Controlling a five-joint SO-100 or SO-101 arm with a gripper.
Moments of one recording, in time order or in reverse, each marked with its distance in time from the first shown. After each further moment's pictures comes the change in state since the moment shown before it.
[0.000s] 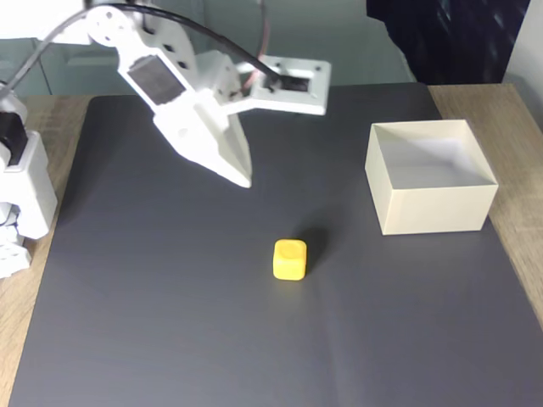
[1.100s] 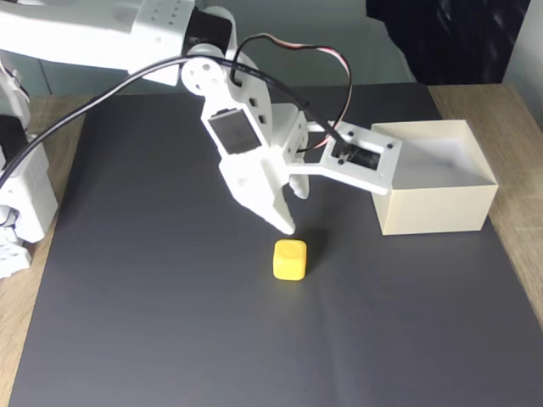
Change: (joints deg) arm 5.8 -26.6 -18.0 -0.7 2.9
